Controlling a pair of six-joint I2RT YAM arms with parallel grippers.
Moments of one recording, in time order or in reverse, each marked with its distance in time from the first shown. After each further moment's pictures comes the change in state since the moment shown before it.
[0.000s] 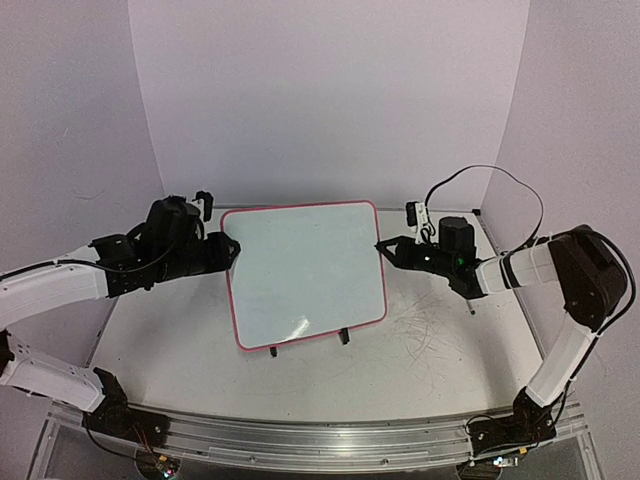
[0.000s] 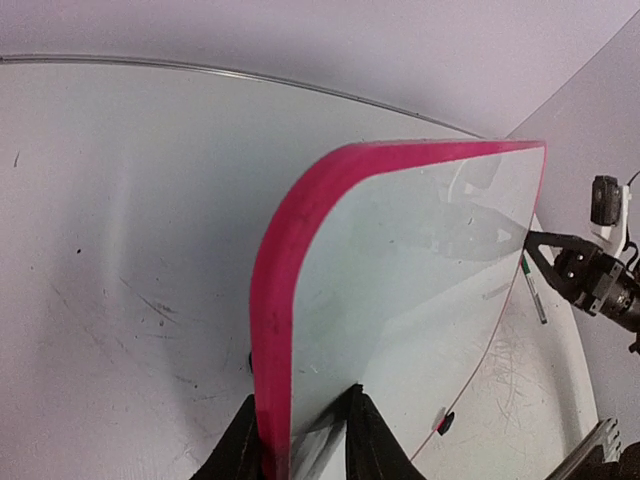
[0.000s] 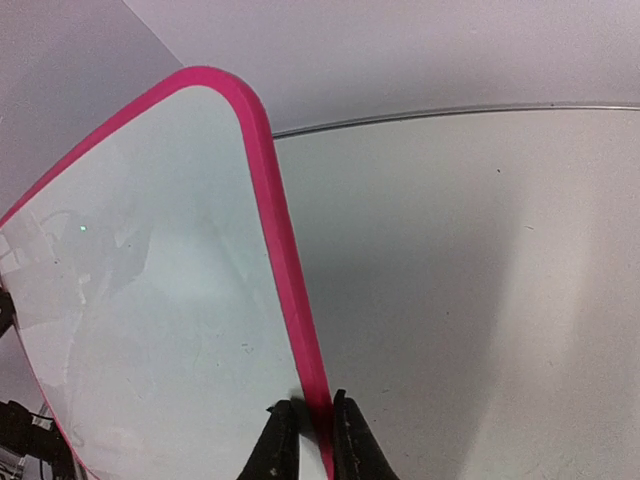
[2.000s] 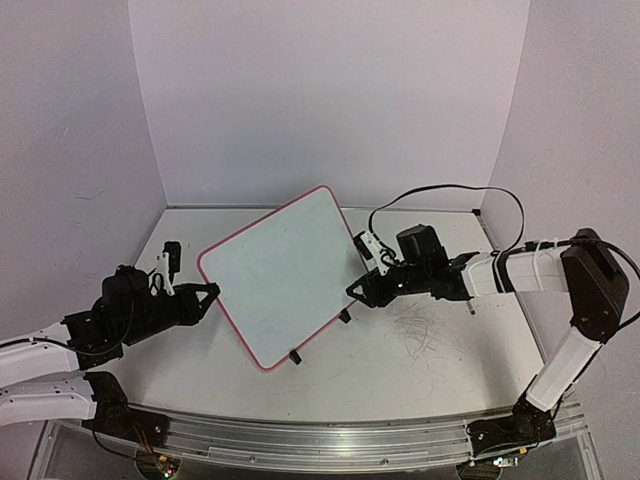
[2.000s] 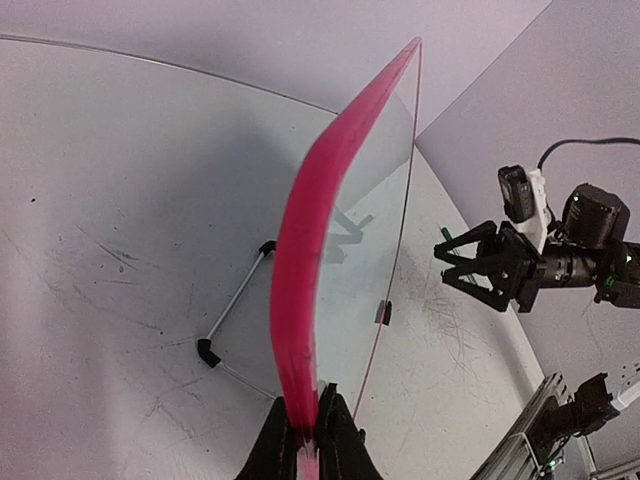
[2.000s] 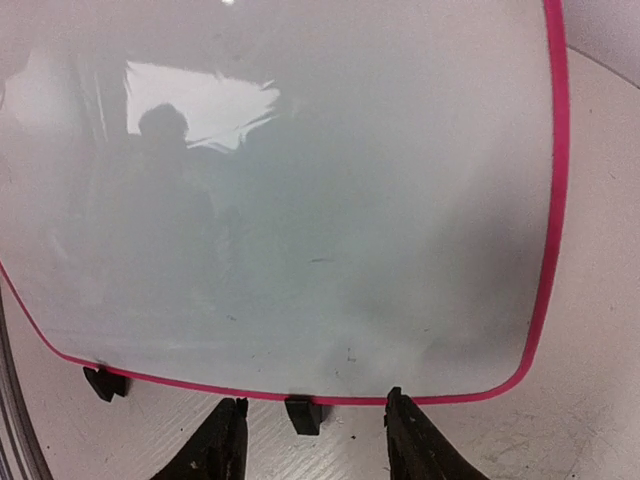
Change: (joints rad) left arm 0.004 -0.453 -0.546 0.330 0.148 -0.004; right arm 0.228 -0.059 0.106 -0.537 0.128 -0.431
